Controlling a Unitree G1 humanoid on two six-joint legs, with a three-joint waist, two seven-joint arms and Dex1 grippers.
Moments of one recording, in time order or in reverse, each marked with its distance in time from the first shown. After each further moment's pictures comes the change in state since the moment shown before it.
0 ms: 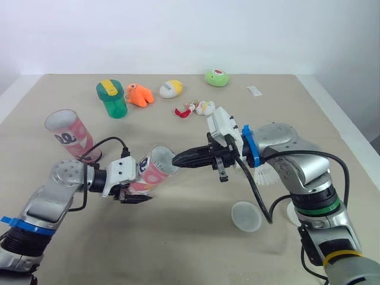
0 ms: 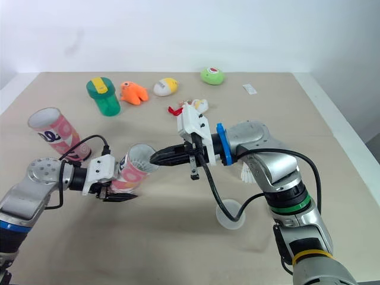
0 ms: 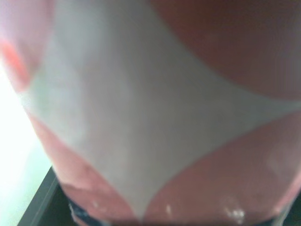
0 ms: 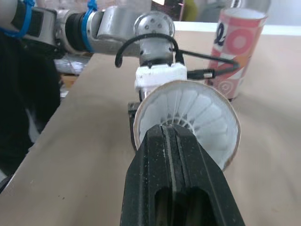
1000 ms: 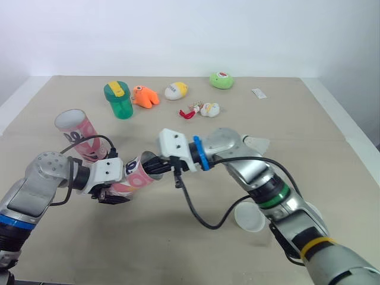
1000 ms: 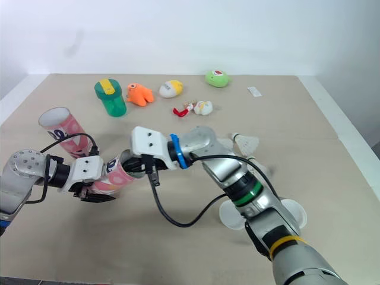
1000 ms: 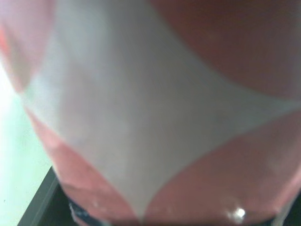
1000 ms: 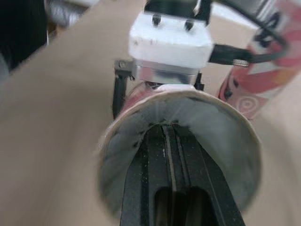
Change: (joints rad) left arm -0.015 0.184 -0.015 0.043 0.089 0.007 -0.097; right arm -0.198 0.298 0.356 0.446 -0.346 -0.427 -0.033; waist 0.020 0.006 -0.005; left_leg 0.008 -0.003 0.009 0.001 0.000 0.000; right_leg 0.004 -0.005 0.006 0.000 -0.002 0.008
